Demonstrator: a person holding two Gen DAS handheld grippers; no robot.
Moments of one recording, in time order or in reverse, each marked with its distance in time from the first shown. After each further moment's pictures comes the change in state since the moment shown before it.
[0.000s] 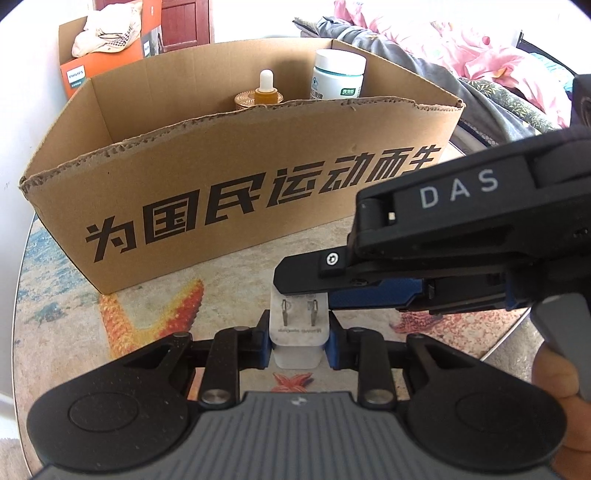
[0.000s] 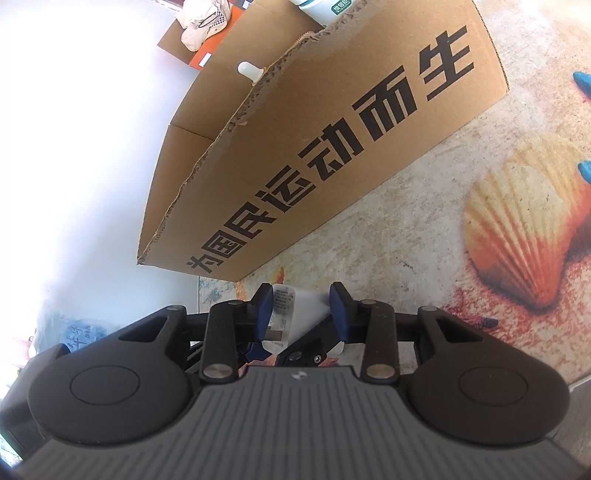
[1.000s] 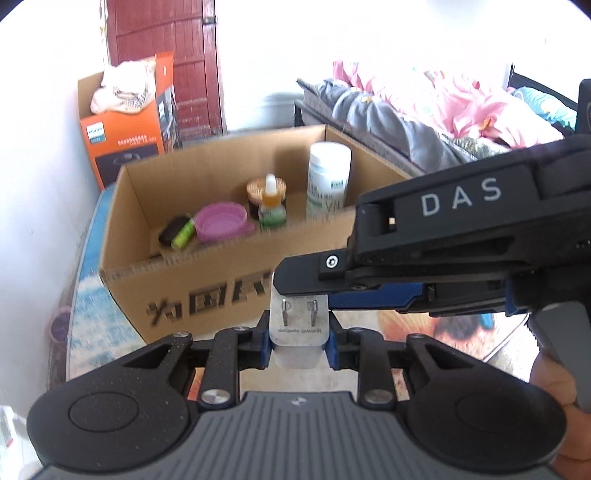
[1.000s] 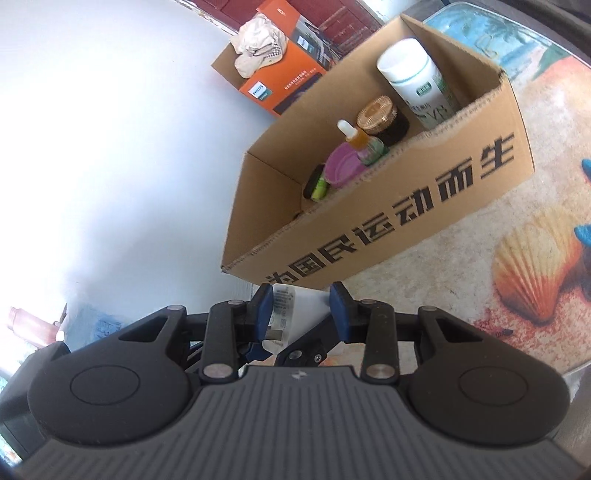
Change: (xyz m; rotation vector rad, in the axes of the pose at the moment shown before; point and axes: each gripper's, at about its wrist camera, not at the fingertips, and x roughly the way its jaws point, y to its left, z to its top) left arm -0.074 -0.002 0.021 0.029 -0.203 0.056; right arm -0.068 0.067 -0.004 -0.168 -0.141 0.085
